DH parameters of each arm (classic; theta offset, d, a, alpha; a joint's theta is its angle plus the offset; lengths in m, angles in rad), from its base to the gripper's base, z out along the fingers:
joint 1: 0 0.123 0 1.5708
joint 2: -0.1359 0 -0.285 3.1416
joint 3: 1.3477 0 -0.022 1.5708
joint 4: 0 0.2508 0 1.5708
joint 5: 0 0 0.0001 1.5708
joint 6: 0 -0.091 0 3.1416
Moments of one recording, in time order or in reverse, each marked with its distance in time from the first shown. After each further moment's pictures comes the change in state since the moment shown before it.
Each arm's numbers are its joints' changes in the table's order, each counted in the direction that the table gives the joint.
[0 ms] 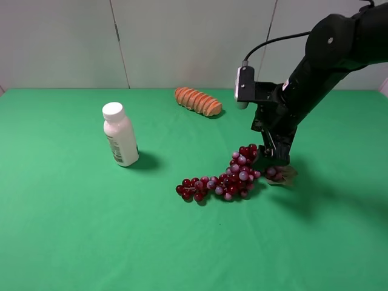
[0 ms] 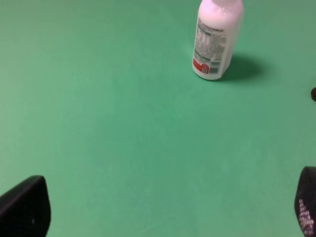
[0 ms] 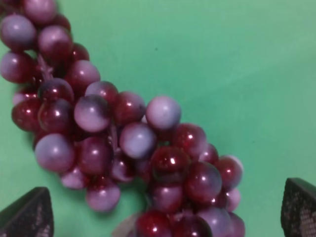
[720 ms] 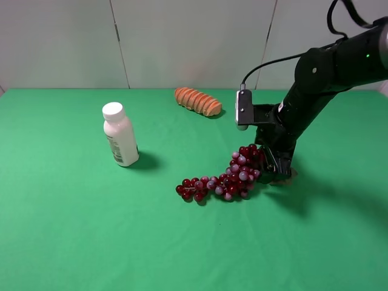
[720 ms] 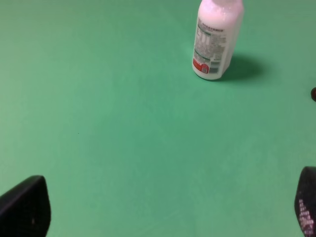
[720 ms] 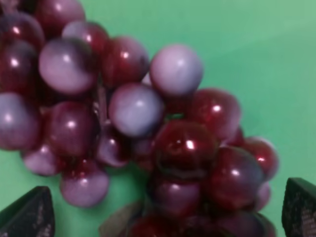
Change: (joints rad) left arm 0.000 0.000 0.000 0.000 0.000 0.000; right arm -0.011 -0.100 0.047 -0.073 0.096 0.002
